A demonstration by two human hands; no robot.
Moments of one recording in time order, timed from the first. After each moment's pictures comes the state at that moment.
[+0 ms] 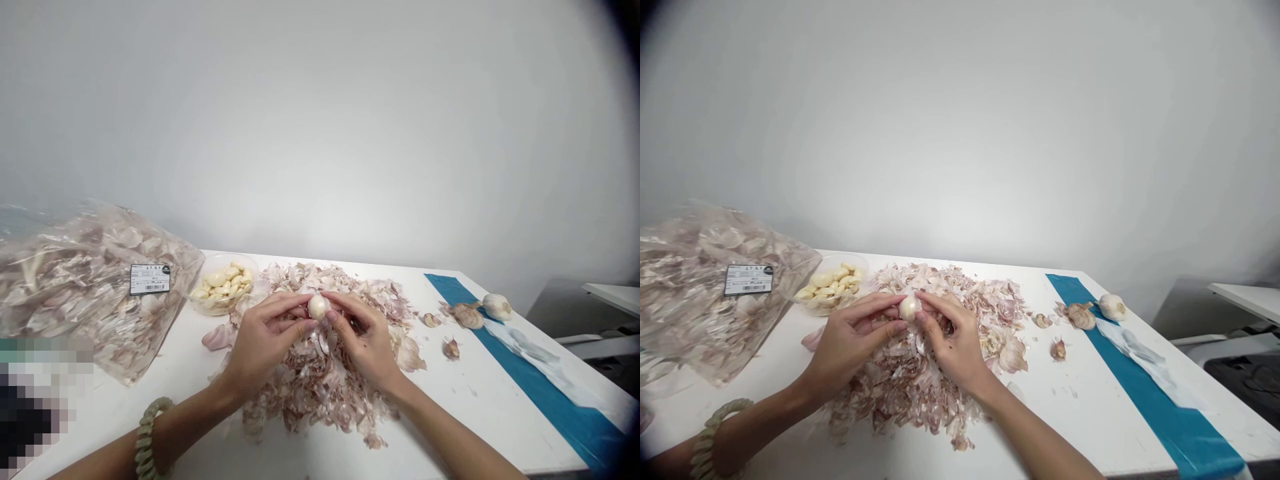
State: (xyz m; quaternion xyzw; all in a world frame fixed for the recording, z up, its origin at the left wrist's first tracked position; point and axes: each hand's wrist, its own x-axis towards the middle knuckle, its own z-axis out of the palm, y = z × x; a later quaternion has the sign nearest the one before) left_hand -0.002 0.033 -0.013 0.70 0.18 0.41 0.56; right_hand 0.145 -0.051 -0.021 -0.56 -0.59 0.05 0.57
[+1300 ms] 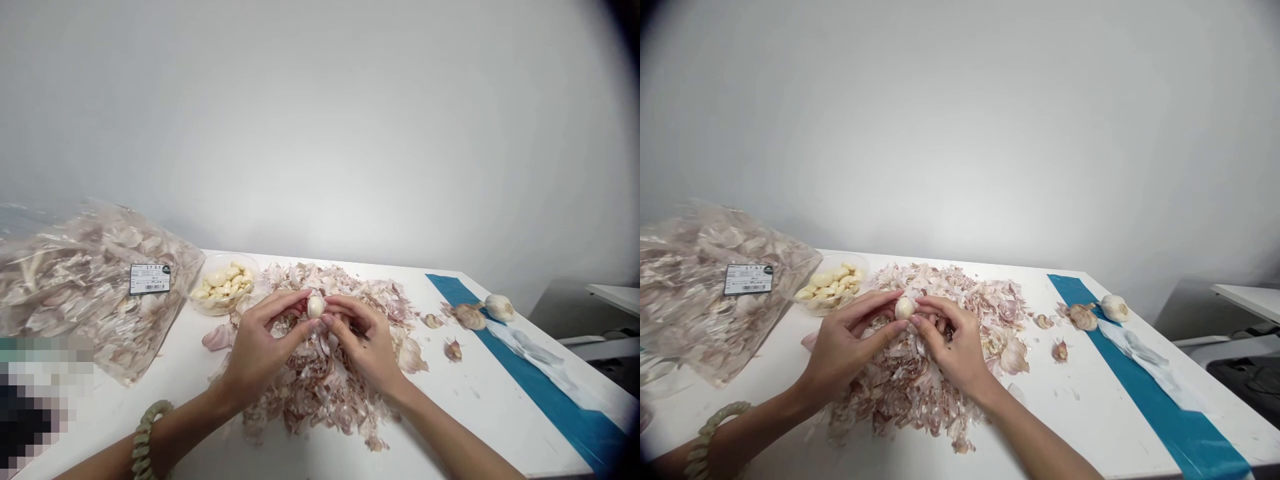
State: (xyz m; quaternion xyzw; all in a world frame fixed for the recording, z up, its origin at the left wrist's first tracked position) left_hand -0.005 0.029 -0.010 0.74 0.21 0.44 0.46; right_hand 0.141 -0.052 -0.023 -0.57 -0.56 0.10 0.59
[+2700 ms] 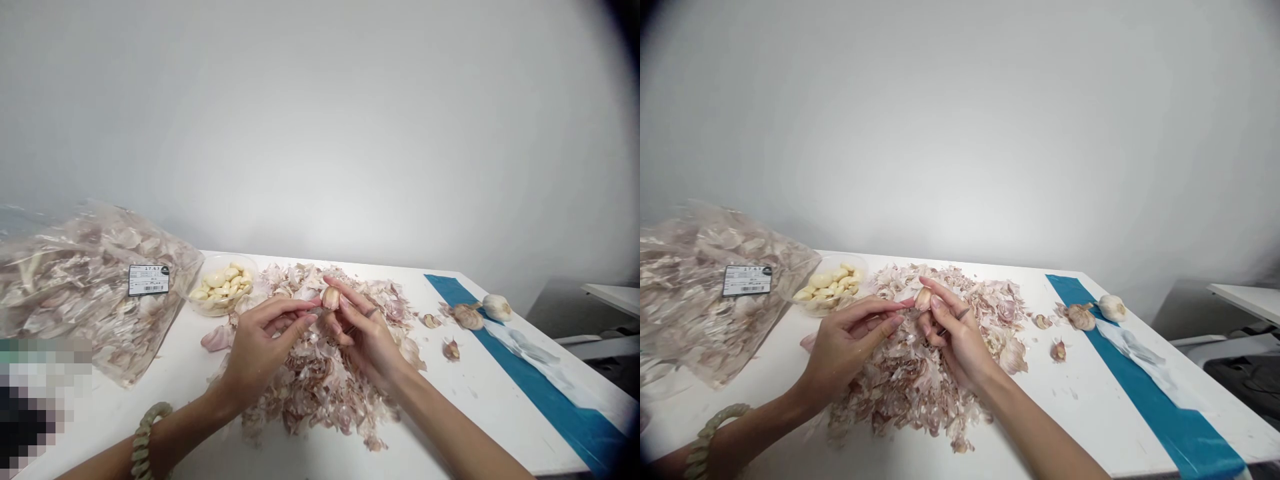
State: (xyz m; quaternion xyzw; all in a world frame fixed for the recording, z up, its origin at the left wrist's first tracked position) left_hand -0.004 0.028 -0.009 0.72 0.19 0.43 0.50; right_hand 0.144 -0.049 -0.016 -0.39 -0.37 0.49 0.69
